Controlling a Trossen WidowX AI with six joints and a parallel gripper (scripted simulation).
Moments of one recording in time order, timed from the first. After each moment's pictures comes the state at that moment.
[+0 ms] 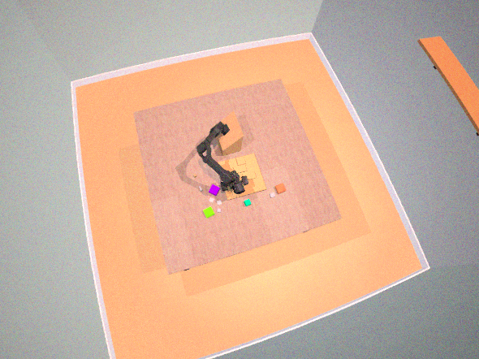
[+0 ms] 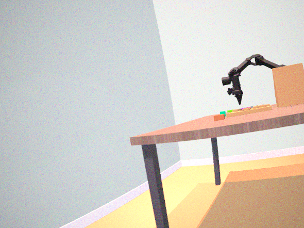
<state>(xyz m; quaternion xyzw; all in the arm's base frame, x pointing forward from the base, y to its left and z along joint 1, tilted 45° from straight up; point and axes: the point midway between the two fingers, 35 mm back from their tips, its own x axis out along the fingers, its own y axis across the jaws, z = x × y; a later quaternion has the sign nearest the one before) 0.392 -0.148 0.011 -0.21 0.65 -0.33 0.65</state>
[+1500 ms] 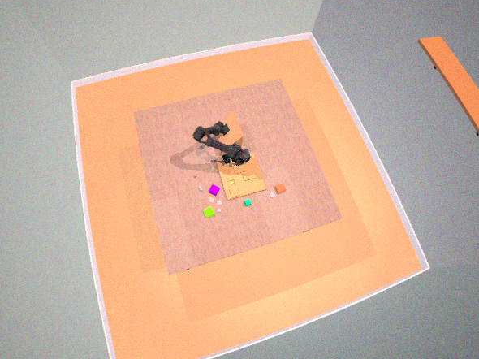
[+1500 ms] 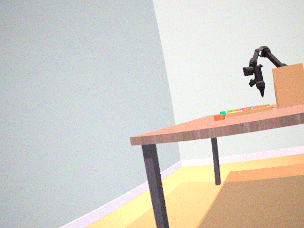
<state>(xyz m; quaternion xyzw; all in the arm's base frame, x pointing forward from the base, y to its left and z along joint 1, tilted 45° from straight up) 0.225 -0.056 -0.032 -0.21 0.66 -0.33 0.64</state>
